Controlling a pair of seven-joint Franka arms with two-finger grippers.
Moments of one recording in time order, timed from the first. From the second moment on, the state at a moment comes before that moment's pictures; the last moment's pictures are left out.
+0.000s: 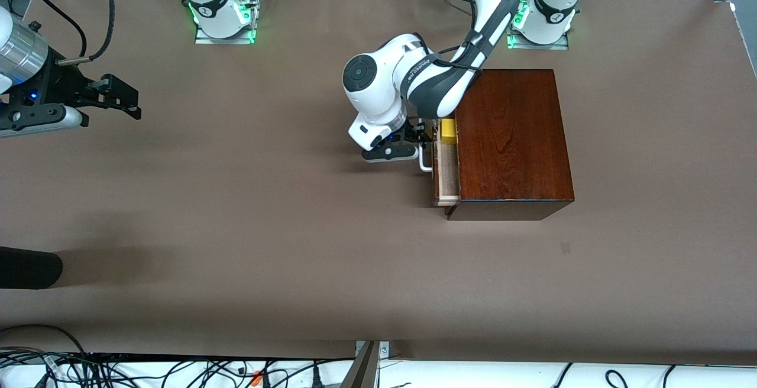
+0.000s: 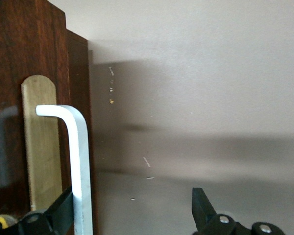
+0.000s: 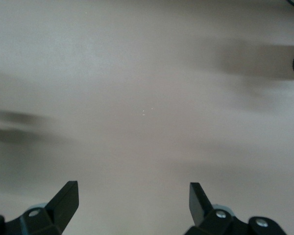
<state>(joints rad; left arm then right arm) -0.74 0.68 -0.09 -1.42 0.23 1.89 -0.92 0.24 0.08 -0.14 -1.51 0.04 1.59 -0.05</state>
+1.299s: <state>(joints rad) -0.79 0.73 -0.08 -1.34 0.21 1.93 -0.98 0.24 0.08 -0.14 -1.51 0.04 1.59 -0.05</state>
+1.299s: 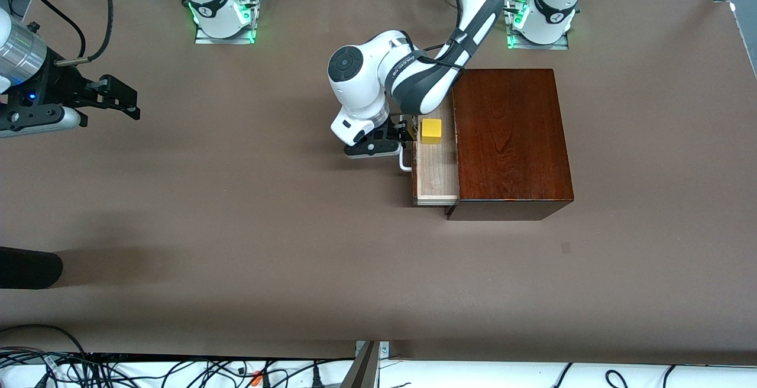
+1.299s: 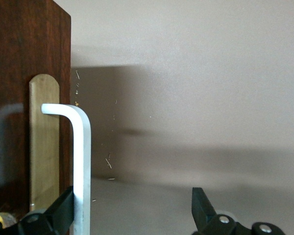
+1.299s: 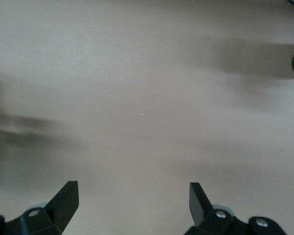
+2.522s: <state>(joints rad) -0.80 0.76 -0.07 -1.28 0.16 1.94 -1.03 0.24 0.08 -0.14 -1.51 0.04 1.59 -0.05</state>
